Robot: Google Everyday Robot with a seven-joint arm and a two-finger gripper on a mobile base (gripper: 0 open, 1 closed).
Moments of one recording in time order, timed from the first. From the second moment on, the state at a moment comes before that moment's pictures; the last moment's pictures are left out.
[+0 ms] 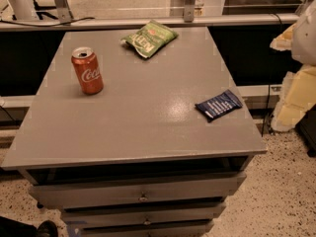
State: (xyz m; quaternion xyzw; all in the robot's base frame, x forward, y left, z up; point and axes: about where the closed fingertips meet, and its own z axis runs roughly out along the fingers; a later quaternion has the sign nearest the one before) arm 0.438 -0.217 0.976 -0.60 0.78 -0.03 0.16
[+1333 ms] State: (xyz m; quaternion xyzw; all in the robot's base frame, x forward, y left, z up) arm 0.624 -0.144 0.935 -0.57 0.75 0.07 0.33
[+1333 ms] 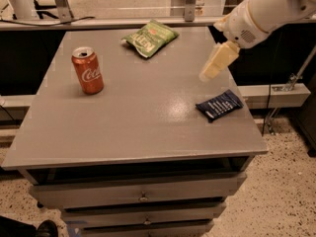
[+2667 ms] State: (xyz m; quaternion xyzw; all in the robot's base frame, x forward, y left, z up) arm 0.720 -0.095 0.932 -0.51 0.72 0.16 0.43
